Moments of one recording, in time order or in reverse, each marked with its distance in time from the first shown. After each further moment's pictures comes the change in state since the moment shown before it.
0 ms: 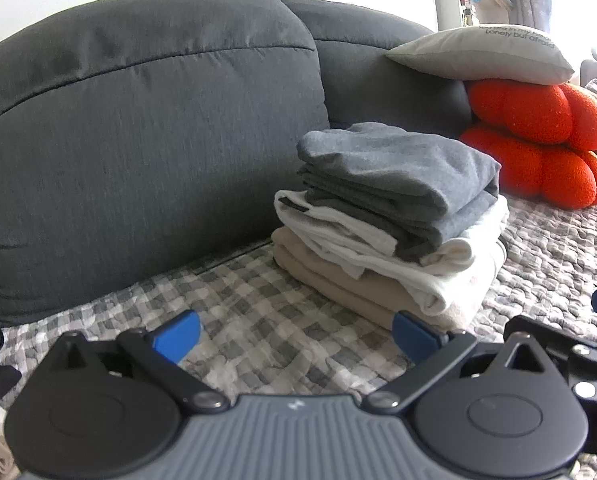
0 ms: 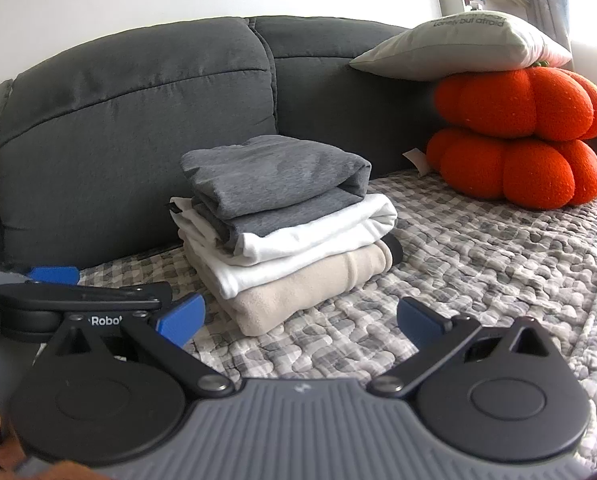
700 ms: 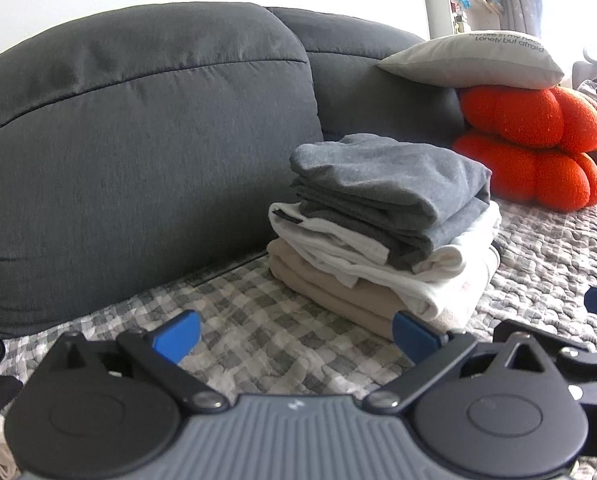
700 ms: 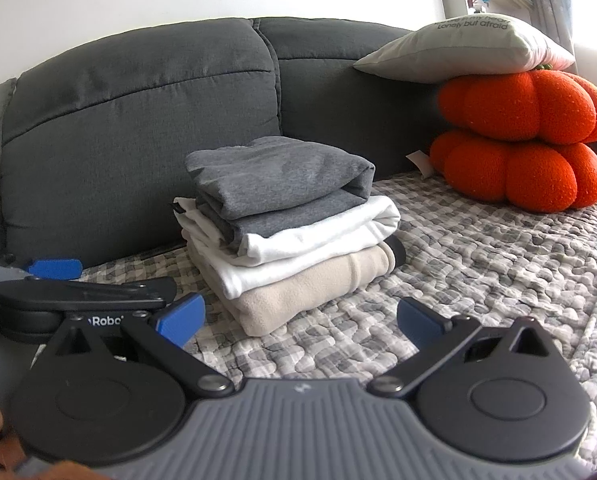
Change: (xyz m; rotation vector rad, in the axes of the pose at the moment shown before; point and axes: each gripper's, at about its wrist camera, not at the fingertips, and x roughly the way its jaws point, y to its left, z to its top) left arm -0.005 -0.002 0.000 0.016 -0.034 -0.007; right arm 0.000 0.001 0.000 -0.007 -0.003 0.005
